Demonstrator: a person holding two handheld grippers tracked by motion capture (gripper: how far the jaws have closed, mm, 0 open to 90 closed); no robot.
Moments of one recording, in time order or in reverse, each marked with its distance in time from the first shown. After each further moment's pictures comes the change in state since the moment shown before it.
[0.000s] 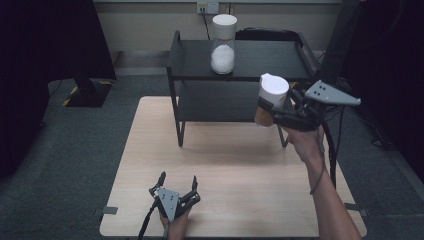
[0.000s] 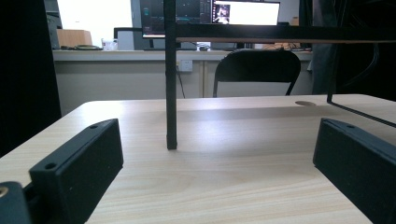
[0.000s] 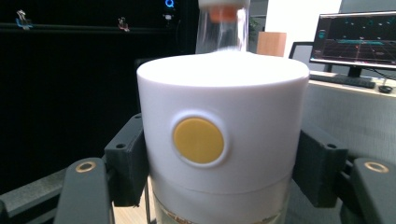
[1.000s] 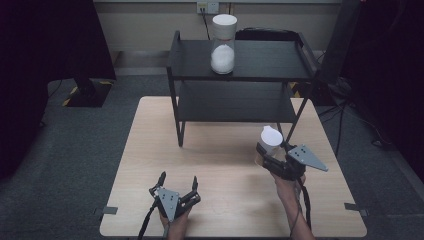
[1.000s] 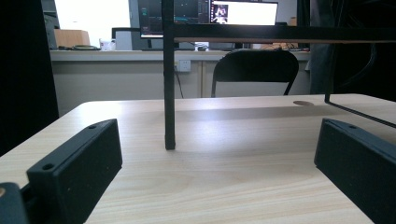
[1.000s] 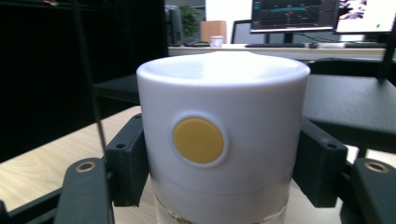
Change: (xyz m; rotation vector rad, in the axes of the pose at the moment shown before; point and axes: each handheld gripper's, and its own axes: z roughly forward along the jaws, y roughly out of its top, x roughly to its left) left arm 0.002 0.000 0.000 0.000 -0.009 0.001; right arm 0.065 -0.170 -0.017 0.006 -0.253 0.072
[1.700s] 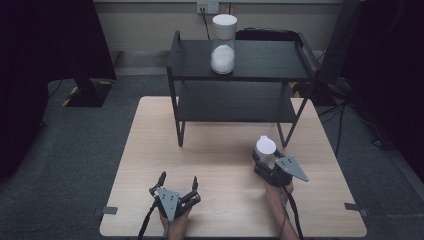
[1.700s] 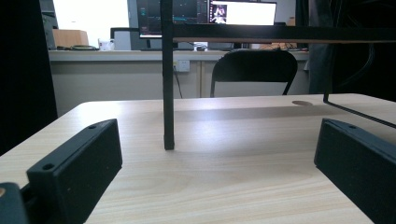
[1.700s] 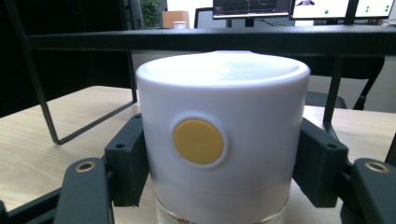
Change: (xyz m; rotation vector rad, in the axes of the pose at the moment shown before) left arm 0.001 0.000 0.000 0.000 -0.005 0.000; right arm 0.032 -0.063 0.019 0.025 -0.176 -0.003
